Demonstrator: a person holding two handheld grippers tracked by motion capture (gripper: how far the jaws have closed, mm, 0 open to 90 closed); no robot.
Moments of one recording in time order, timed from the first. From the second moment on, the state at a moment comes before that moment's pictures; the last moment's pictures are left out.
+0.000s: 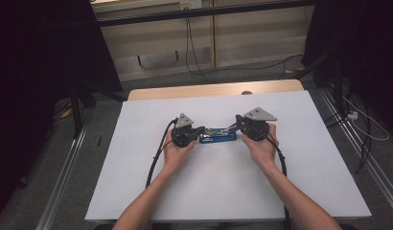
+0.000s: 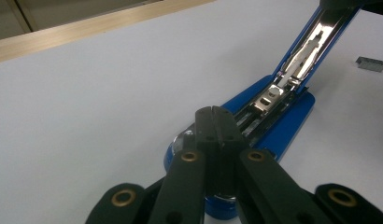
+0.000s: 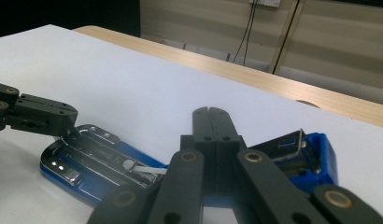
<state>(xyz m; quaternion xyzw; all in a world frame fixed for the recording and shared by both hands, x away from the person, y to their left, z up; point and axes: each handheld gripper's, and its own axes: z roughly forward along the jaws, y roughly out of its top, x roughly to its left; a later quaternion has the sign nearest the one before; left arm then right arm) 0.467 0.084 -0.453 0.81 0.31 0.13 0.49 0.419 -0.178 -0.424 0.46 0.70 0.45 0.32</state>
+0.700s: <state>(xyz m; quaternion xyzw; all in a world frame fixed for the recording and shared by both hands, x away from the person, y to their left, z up) 0.467 0.082 -0.454 0.81 0.31 0.13 0.49 0.414 -0.201 -0.444 0.48 0.70 0.43 0.31</state>
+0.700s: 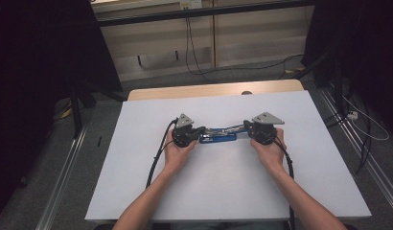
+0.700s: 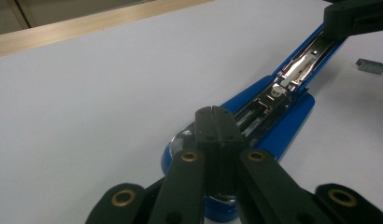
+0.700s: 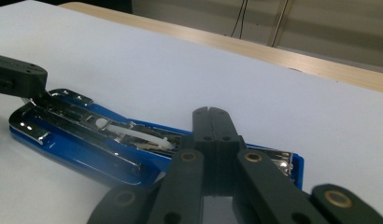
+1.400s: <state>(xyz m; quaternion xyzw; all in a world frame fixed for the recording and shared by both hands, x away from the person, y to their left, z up) 0.468 0.084 -0.450 0.79 0.33 0.11 0.50 0.414 -0.205 -0.447 0.48 0.71 0.43 0.29</state>
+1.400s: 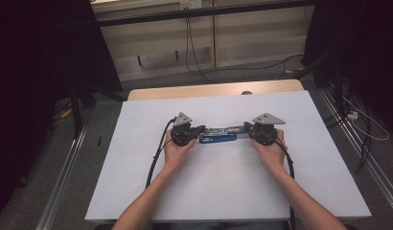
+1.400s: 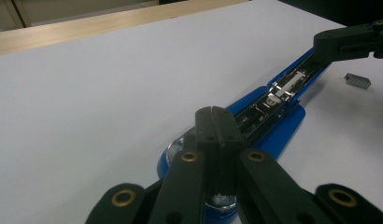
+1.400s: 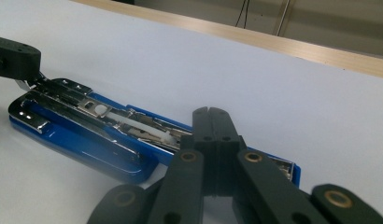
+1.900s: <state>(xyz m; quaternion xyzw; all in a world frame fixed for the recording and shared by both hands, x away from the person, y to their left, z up) 0.465 0.090 -0.436 0.79 0.33 0.12 0.51 0.411 -0.209 -0.442 0.47 0.69 0.47 0.29</state>
